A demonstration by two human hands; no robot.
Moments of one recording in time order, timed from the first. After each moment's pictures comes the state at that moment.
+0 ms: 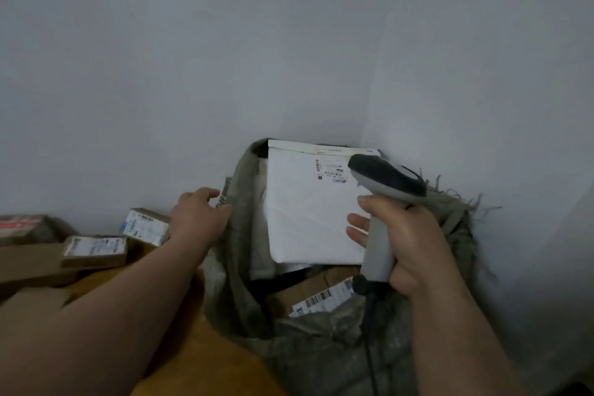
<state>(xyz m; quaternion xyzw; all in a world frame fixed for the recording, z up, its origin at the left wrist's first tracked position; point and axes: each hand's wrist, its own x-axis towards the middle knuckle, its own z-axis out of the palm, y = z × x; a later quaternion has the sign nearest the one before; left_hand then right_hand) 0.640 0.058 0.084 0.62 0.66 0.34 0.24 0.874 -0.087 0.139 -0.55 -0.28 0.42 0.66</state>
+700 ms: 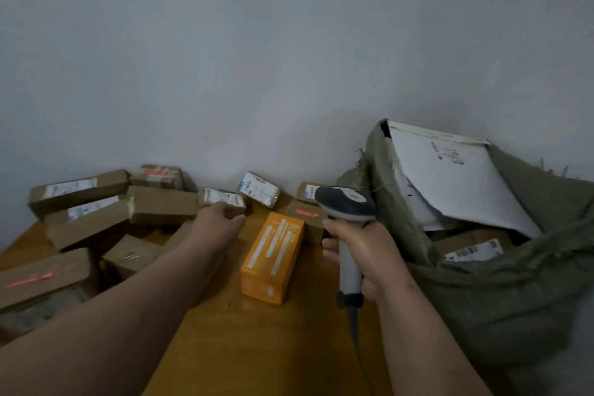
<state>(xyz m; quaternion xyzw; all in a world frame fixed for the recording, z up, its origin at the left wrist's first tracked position) 0.356 -0.016 0.048 0.56 0.70 0.31 0.32 0.569 -0.100 0.073 -0.60 -0.36 0.48 0.54</state>
